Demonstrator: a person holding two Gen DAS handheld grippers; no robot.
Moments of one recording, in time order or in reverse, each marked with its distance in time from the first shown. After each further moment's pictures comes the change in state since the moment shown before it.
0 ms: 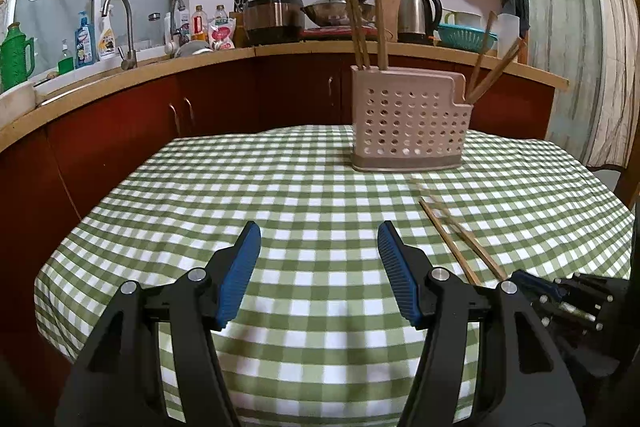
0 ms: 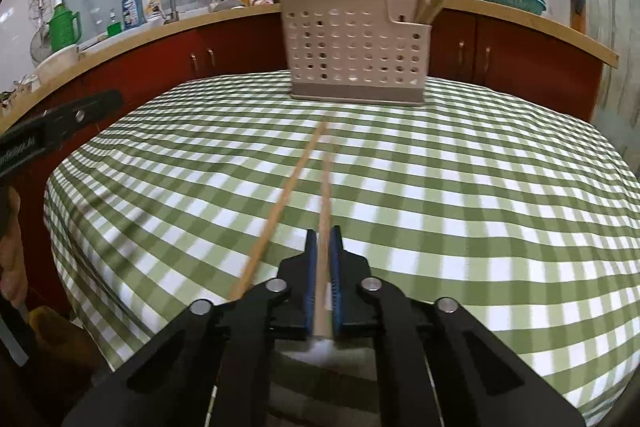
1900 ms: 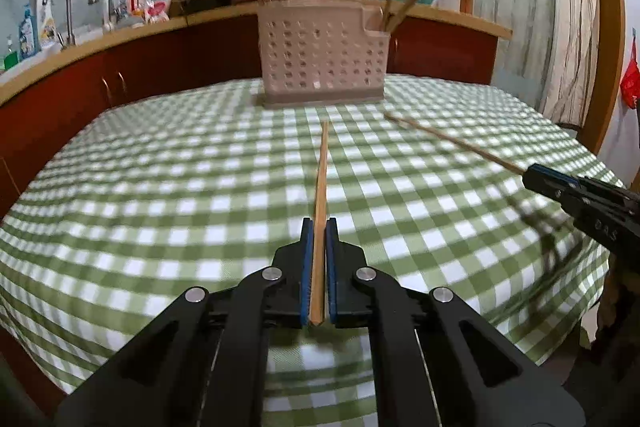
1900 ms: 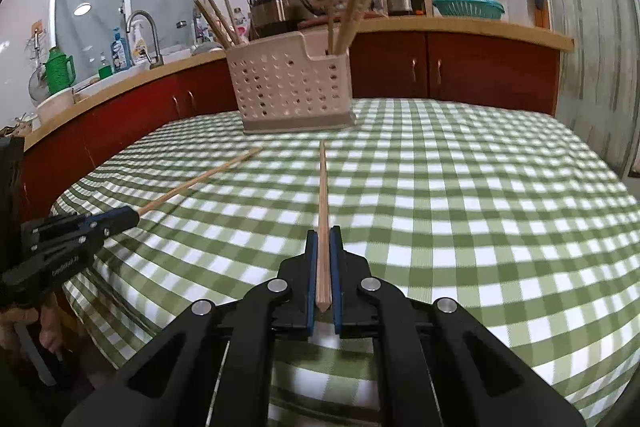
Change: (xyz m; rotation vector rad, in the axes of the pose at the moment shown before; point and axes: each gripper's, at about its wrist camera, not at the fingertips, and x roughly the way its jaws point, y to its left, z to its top) left arm 0.012 -0.050 -0.046 0.080 0.085 -0.179; right arm -0.052 -0.073 -0.010 0.060 -0.133 0.003
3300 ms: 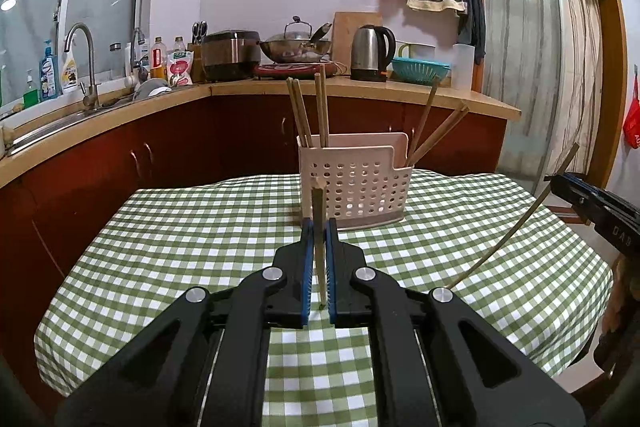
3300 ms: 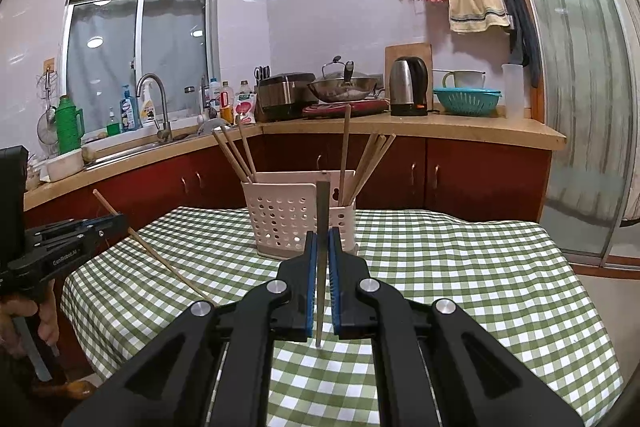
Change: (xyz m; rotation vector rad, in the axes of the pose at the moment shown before) left arm -0.061 0.035 0.108 -0.031 -0.171 0.025; right arm -0.052 0.016 0.107 -0.022 -0.221 -0.010
